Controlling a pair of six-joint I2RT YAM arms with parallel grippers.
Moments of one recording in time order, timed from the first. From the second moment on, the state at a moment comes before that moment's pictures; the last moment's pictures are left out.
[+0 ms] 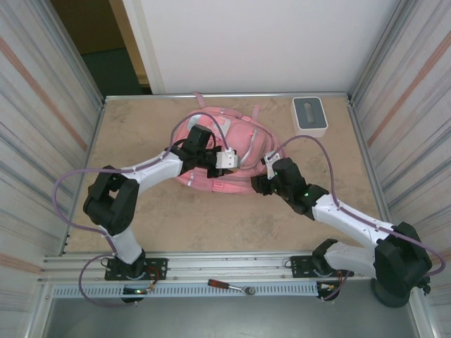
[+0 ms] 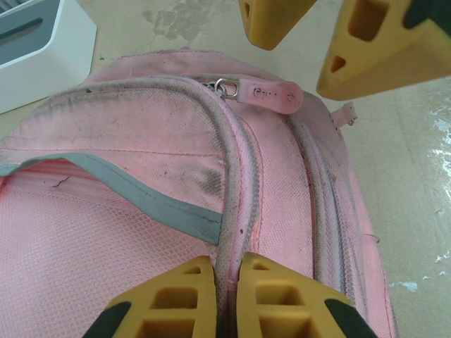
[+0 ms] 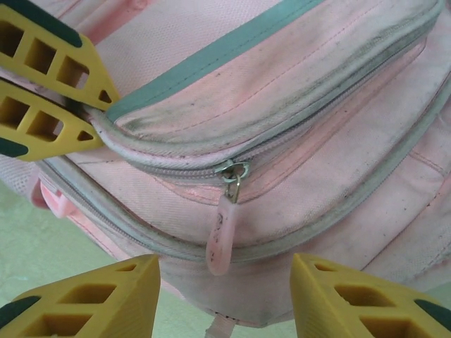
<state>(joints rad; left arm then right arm) -0.59 1.73 1.14 -0.20 0.62 0.97 0.67 1.12 0.60 -0.11 0.10 0.24</state>
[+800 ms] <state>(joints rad) -0.54 1.70 1.10 -0.18 0.67 0.96 0.58 1.21 0.62 -0.03 -0.02 0.25</state>
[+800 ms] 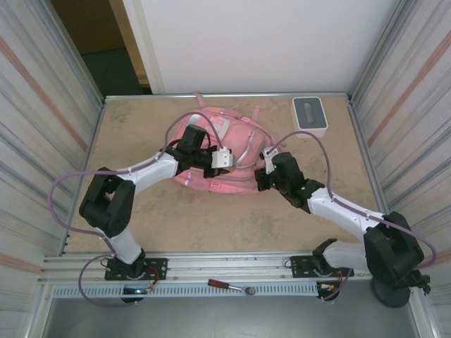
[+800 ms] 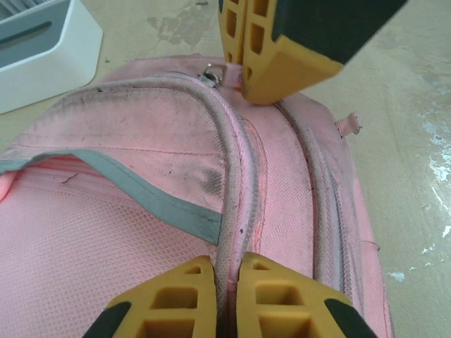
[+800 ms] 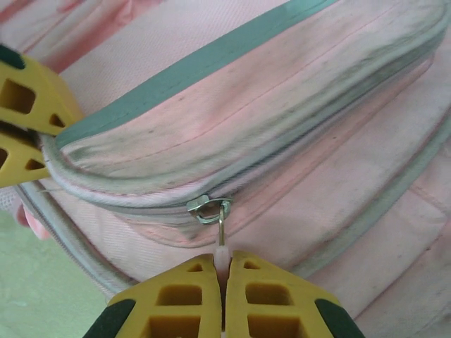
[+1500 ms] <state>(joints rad) -0.44 1.55 0.90 -0.08 0.72 0.92 0.51 1.24 0.66 -0.06 -0.18 0.31</state>
